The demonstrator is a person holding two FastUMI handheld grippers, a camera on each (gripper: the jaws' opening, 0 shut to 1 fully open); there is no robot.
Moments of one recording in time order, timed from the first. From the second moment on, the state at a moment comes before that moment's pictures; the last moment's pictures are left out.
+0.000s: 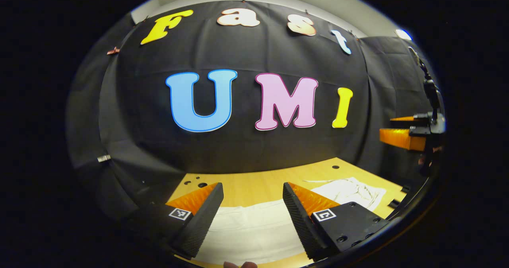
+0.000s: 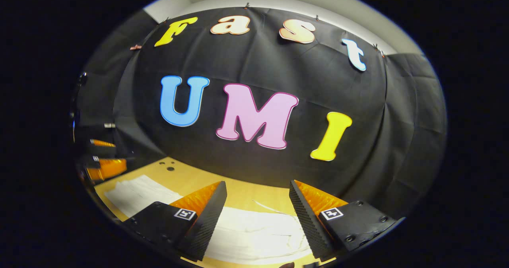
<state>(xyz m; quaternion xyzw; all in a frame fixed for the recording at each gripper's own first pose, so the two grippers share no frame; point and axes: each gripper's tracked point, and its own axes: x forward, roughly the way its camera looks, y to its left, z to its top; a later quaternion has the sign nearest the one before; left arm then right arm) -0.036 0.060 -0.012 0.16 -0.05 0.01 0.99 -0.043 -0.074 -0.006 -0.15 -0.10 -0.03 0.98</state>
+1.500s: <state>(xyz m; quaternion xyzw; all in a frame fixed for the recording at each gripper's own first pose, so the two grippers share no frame) -0.072 0.309 -0.299 0.64 0.28 -0.08 0.71 -0.035 -0.300 -0.328 -0.62 0.20 0.06 0.76</state>
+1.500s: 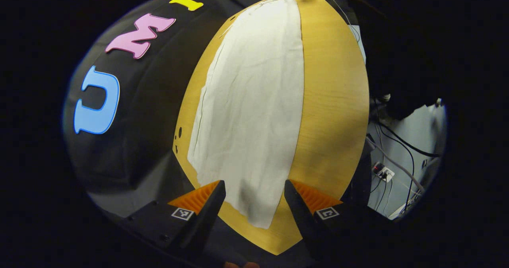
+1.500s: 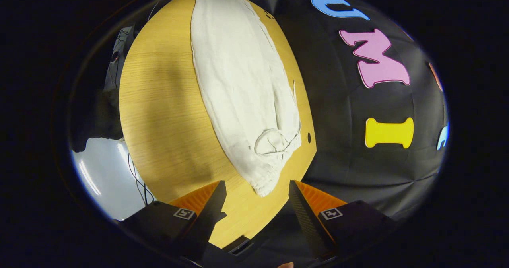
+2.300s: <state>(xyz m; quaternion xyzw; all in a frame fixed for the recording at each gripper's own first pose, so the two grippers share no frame) -0.016 0.330 -0.311 0.61 0.40 -0.09 0.68 0.036 -0.299 -0.352 -0.65 0.21 0.10 0.72</state>
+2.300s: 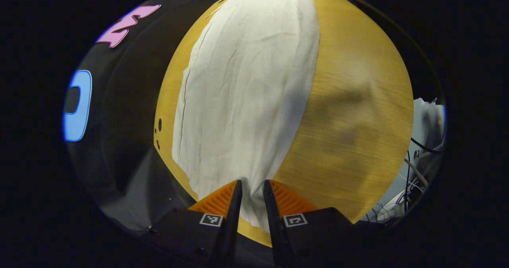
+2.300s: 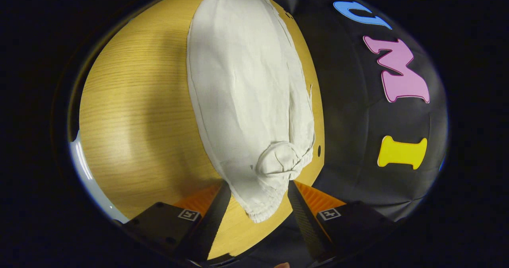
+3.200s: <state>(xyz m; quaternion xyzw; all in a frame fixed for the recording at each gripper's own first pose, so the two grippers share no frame) -0.008 0.325 -0.284 0.60 0.33 0.01 0.73 0.047 -0.298 -0.306 -0.58 0.19 0.03 0.79</state>
